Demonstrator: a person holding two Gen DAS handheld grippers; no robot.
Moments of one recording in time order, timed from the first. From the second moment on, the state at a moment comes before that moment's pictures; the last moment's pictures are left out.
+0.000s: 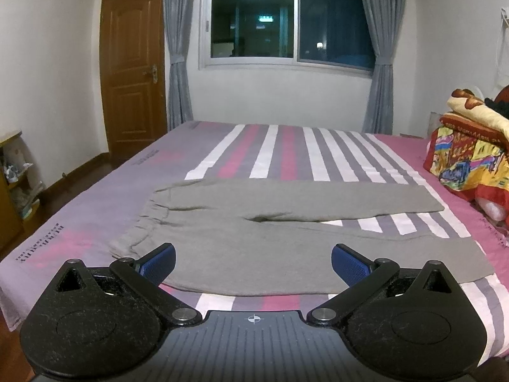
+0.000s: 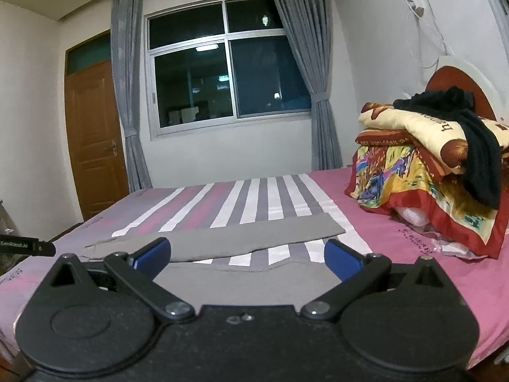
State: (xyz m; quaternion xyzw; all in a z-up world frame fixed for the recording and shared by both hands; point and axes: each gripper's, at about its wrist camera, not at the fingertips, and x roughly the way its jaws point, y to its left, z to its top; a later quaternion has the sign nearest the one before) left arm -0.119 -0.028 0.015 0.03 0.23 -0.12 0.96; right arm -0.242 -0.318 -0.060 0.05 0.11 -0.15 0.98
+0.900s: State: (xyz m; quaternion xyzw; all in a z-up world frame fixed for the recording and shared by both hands) left arm -0.120 -0.035 0.009 0.05 0.23 -0.11 0.97; right arm -0.237 -0.315 -0.068 0.05 0.11 -0.15 0.98
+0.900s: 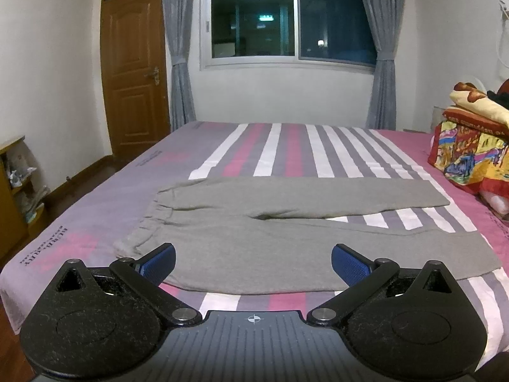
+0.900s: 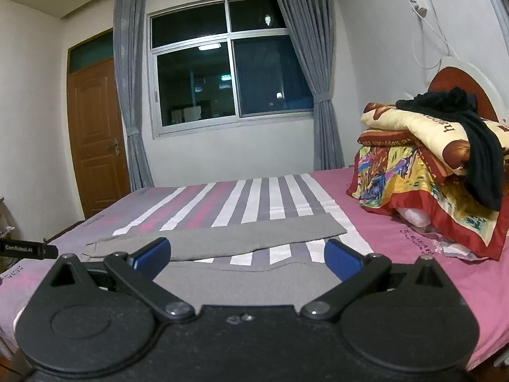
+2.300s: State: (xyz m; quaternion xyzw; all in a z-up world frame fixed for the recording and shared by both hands) left arm -0.115 -0.041 0.006 0.06 0.23 -0.10 0.97; right arm -0.200 -0.311 -0.076 0.06 0.15 -0.14 0.98
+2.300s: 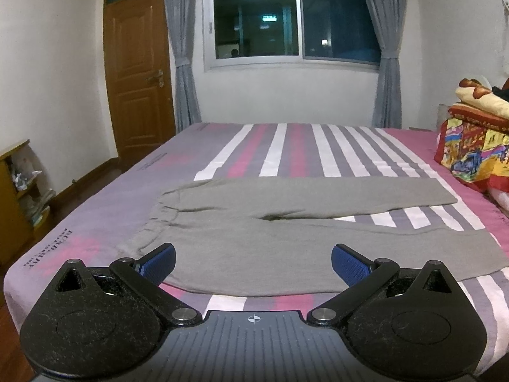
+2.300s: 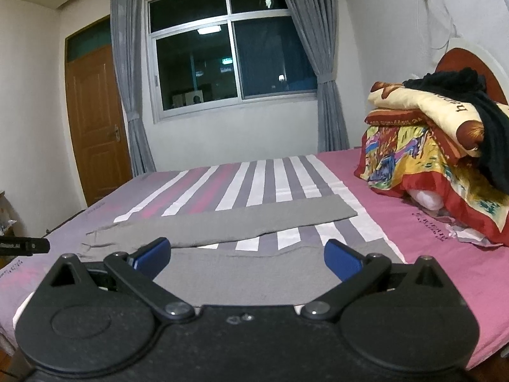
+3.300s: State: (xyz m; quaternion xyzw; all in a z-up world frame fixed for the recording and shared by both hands) left arm 0.047 -0.016 -0.009 0.06 0.28 -0.04 0.96; right arm -0.040 -0.283 -0.094 0.02 0.23 0.00 0.97
